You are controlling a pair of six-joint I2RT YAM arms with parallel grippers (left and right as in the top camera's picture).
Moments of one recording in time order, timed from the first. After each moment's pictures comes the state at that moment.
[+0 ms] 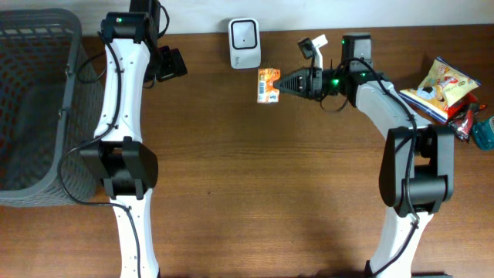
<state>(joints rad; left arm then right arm) -0.07 2.43 2.59 -1.50 -0.08 -0.42 0.05 2.14 1.56 -0.14 -1.53 0.15</state>
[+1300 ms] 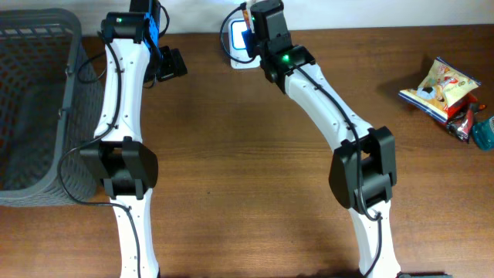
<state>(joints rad) -0.07 2.43 2.59 -1.50 -0.08 -0.42 0.42 2.31 2.10 -0.28 0.25 -0.12</state>
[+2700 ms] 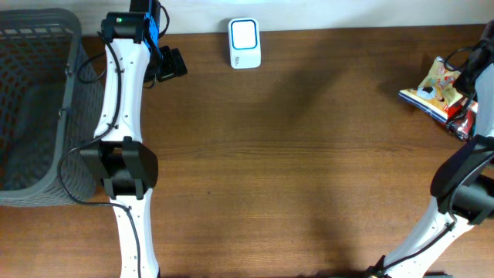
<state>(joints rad) -0.07 2.43 2.59 -1.50 -0.08 -0.42 -0.47 2.18 2.00 -0.93 0.45 0.24</state>
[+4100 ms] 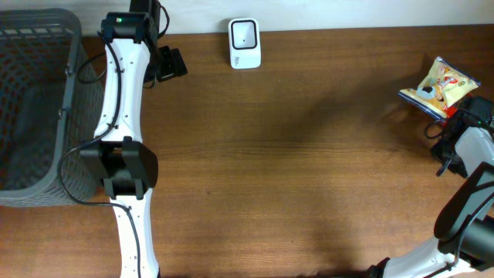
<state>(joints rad) -0.07 2.43 2.59 -1.50 -0.08 -0.42 -0.55 1.85 1.18 -0.61 0.45 0.37</state>
